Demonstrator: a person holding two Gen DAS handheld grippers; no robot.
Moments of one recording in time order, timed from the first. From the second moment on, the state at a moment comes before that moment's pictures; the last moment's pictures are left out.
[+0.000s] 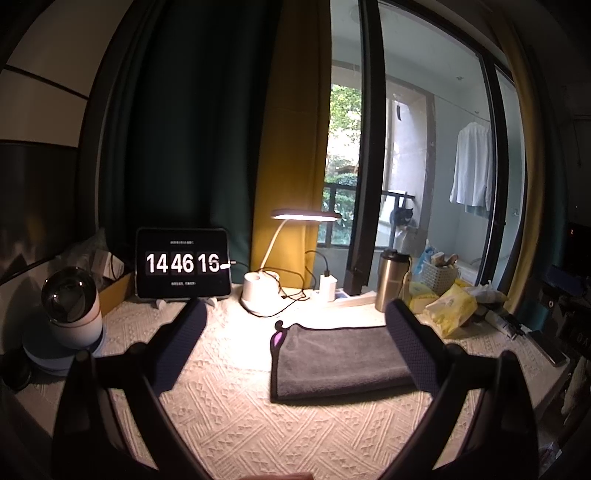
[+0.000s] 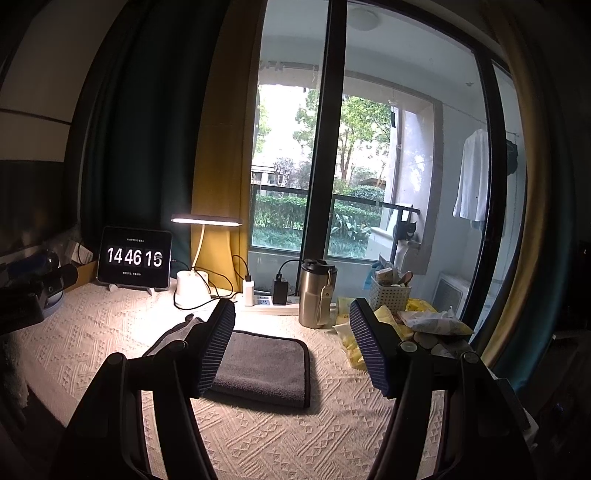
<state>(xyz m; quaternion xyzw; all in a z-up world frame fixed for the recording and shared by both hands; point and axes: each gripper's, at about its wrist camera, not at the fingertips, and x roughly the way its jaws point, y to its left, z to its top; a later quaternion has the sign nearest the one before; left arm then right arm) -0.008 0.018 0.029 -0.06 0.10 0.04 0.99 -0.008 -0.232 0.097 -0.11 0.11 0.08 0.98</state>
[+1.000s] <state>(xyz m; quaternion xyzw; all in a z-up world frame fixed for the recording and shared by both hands) -0.002 0.019 0.016 -0.06 0.11 0.04 0.99 0.003 -0.227 0.091 -0.11 0.13 0.09 0.98</state>
